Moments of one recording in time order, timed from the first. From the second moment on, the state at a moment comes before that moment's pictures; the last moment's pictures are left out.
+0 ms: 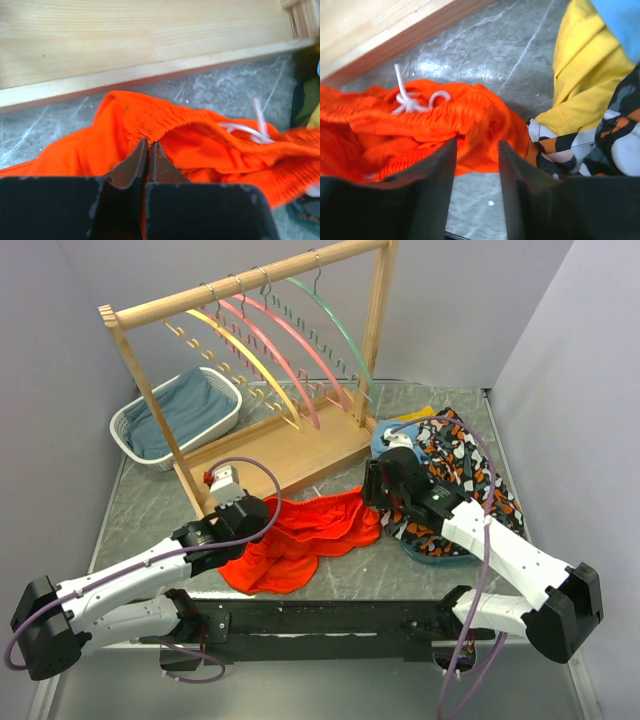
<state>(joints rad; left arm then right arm) -0.91 0.98 0.65 -0.42 -0.69 -1.08 0.65 1.15 0.93 -0.53 0.22 0.53</state>
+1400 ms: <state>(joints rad) -0.90 0.95 0.68 -0.41 -0.56 -0.95 0.51 1.79 2.27 -0.72 0.01 -0.01</state>
